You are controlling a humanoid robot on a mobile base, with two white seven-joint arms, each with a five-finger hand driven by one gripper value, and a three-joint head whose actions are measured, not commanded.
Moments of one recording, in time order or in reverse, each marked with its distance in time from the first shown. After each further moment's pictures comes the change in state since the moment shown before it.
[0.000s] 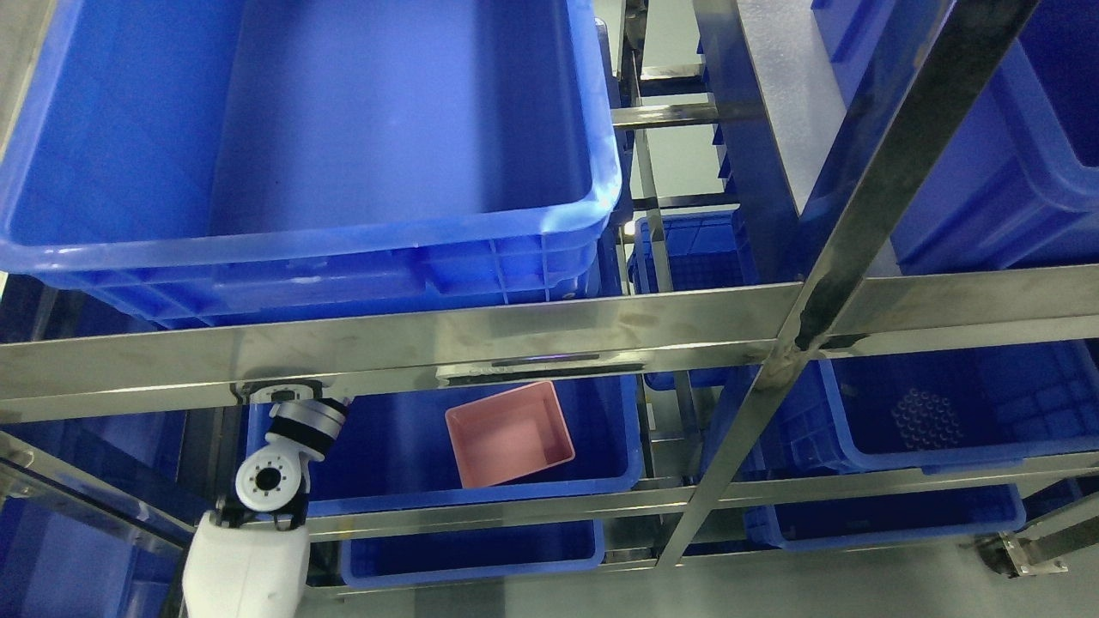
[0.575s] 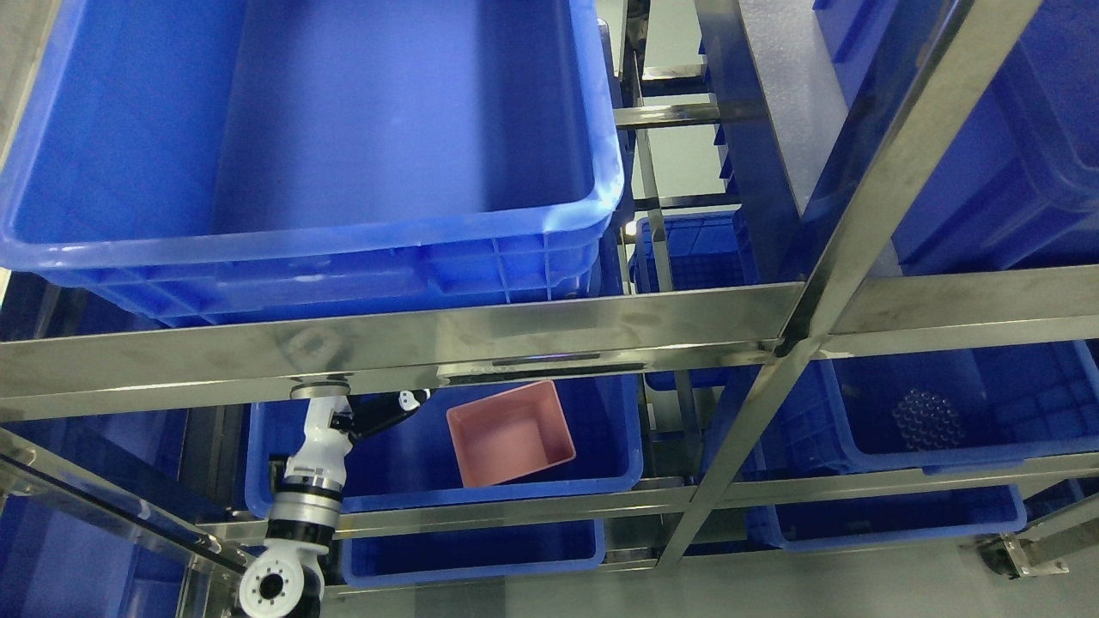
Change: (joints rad) left arm 0.250 -0.039 0.013 -0.169 0.095 0.005 0.143; right arm 0.000 0.000 0.000 0.000 0.000 0.000 0.000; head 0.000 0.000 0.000
